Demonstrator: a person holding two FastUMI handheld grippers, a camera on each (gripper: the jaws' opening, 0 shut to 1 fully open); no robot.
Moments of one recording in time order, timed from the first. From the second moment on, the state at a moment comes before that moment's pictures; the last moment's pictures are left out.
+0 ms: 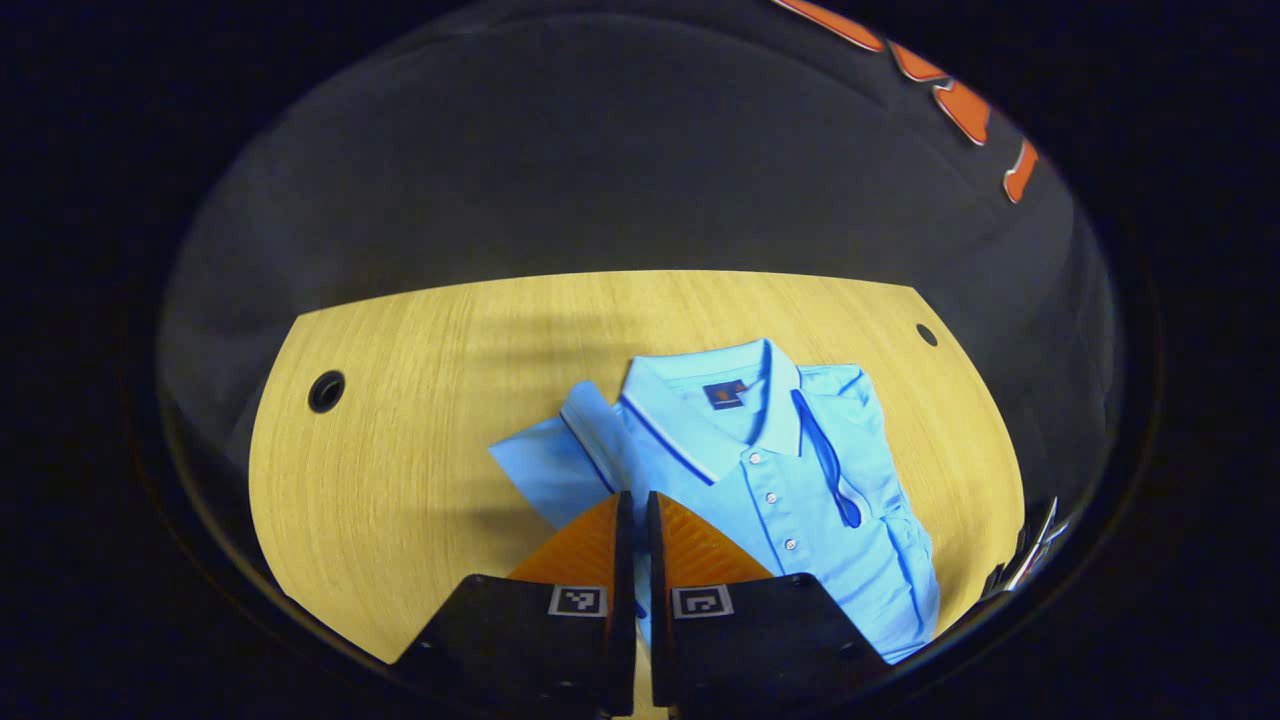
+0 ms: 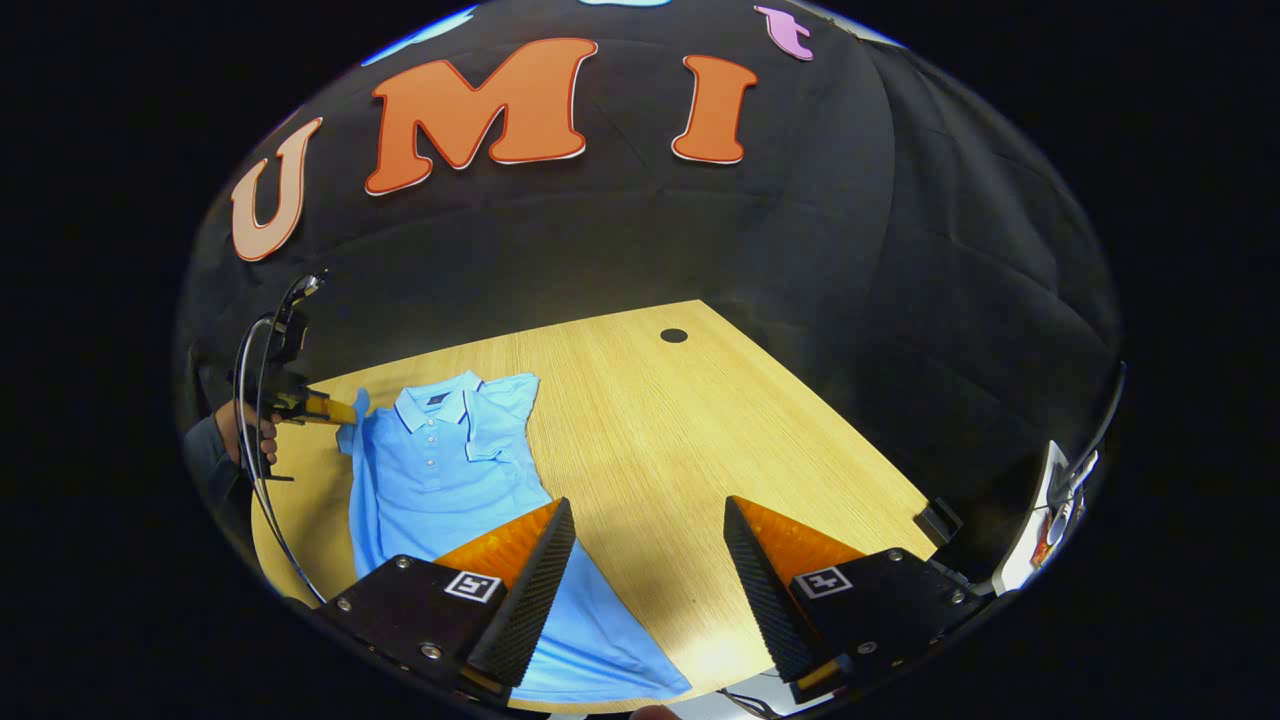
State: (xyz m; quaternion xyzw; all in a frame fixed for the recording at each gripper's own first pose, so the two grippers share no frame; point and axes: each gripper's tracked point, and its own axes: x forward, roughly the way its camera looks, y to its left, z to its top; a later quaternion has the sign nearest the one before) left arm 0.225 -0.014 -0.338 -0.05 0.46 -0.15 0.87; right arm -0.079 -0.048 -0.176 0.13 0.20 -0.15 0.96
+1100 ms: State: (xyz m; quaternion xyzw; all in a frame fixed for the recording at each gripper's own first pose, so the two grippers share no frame) left arm 0.039 -0.020 -0.297 -0.02 0.44 -0.17 0.88; right arm -0.088 -0.021 -0.254 0.08 0.28 -0.02 0.96
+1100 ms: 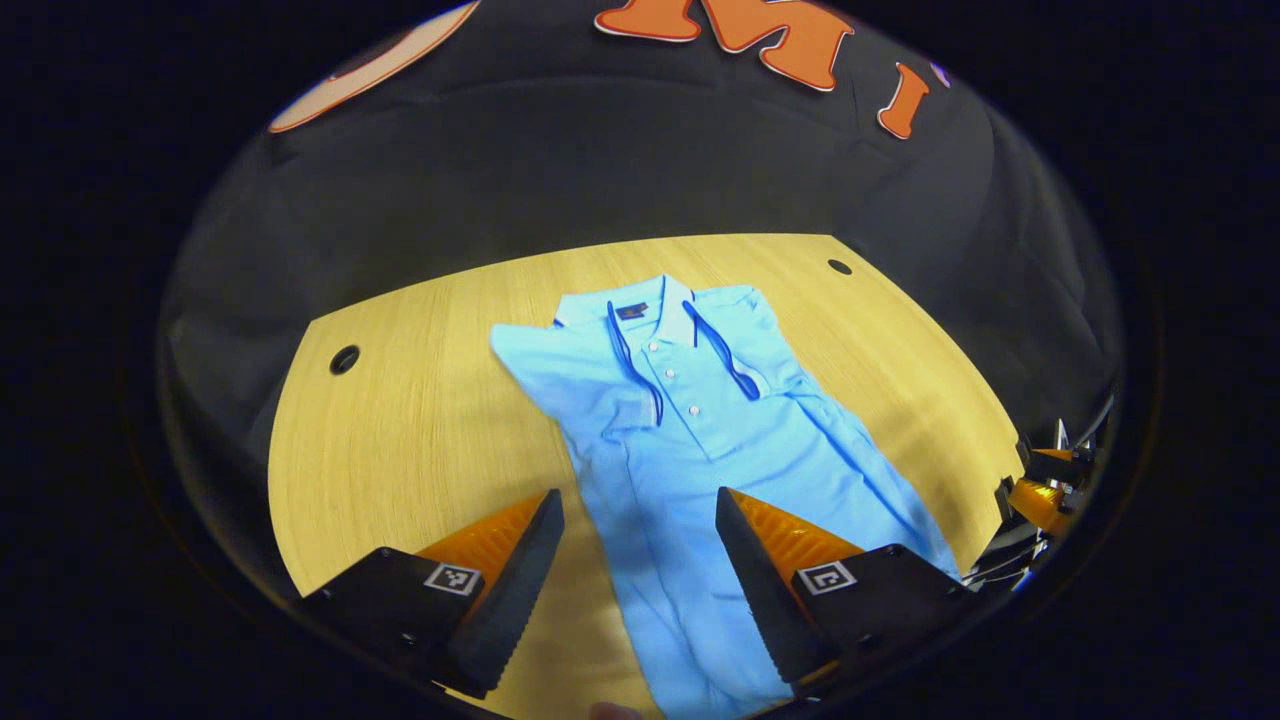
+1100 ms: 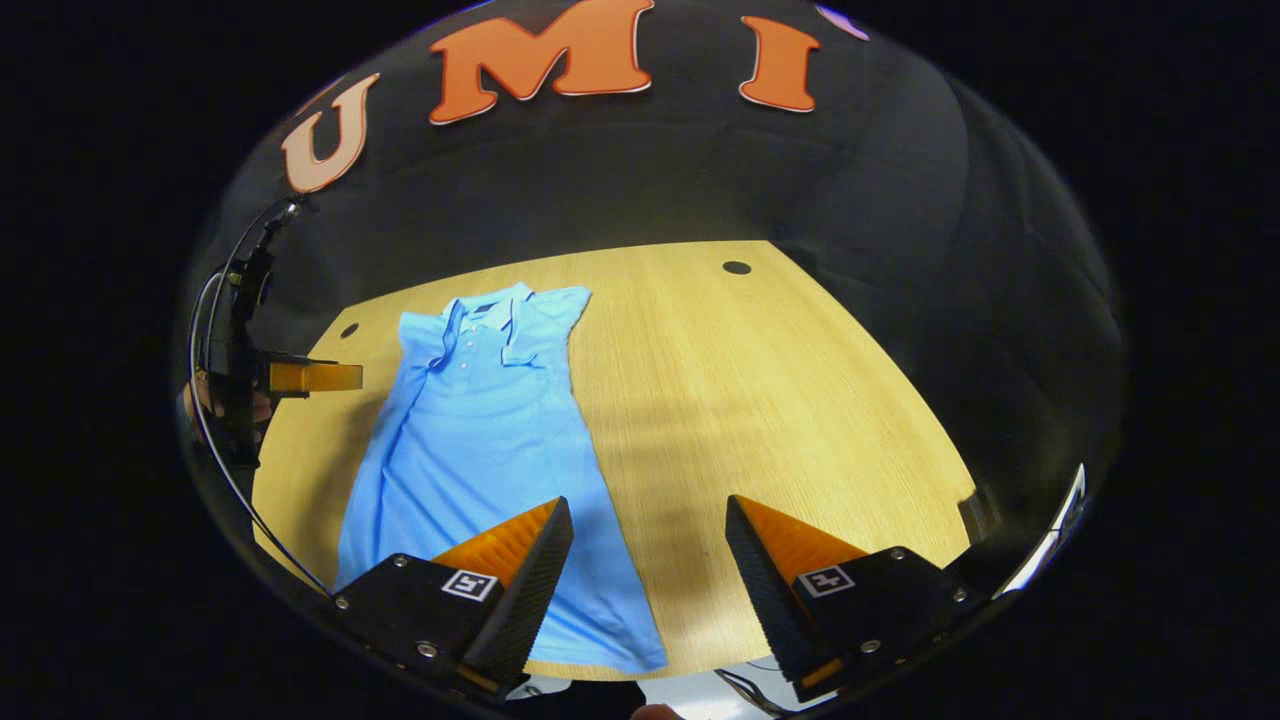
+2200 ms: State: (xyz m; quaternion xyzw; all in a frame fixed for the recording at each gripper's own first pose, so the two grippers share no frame) left arm -0.210 -0.004 -0.374 -0.02 0.50 -0.07 0.86; right arm -0.154 0.024 -0.372 0.00 0.36 0.10 0.93
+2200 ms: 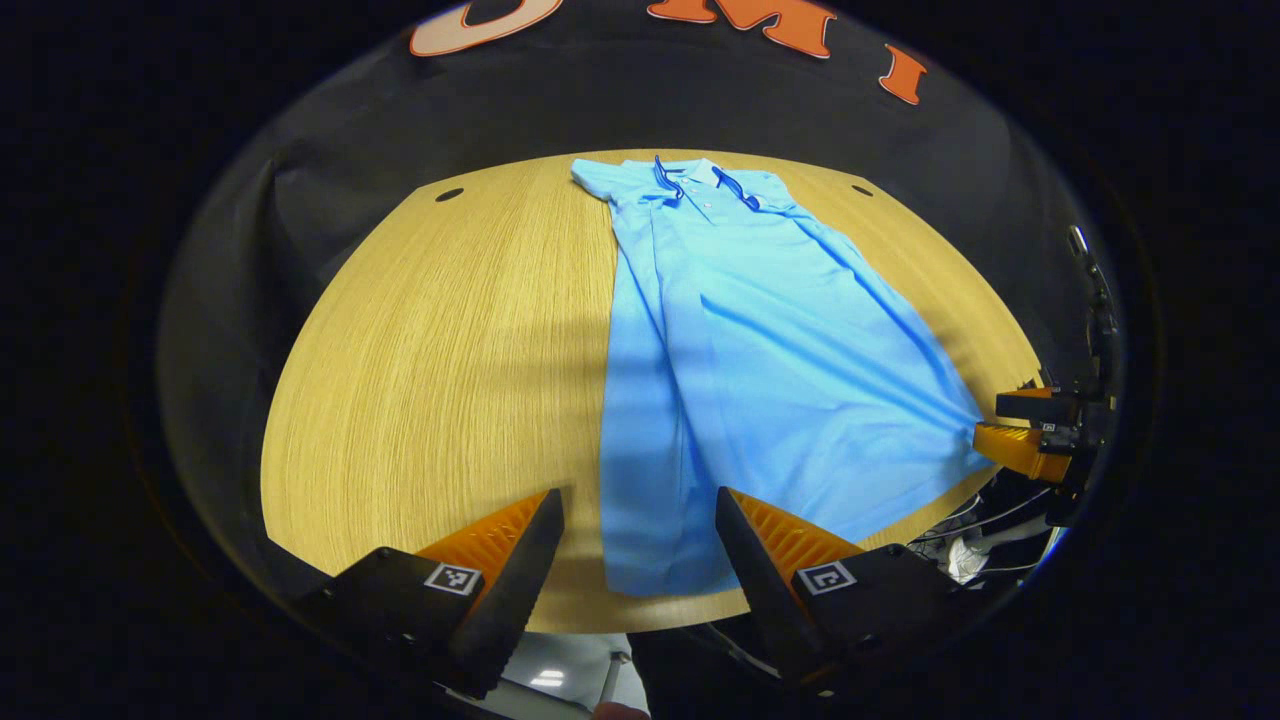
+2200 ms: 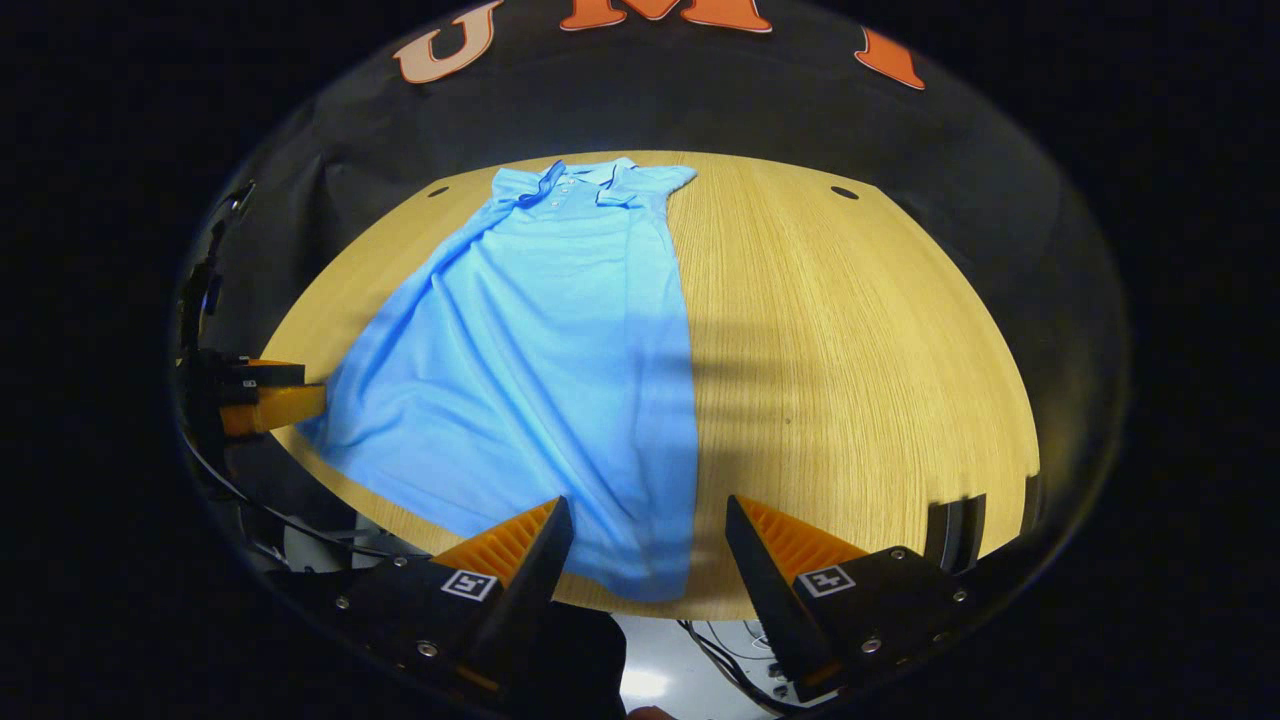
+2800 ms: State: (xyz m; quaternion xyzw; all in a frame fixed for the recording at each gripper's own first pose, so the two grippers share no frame) left arm -0.212 -0.020 -0.390 -0.03 0.52 -0.05 0.85; right arm -0.144 0.036 -0.379 0.00 0.40 0.08 0.91
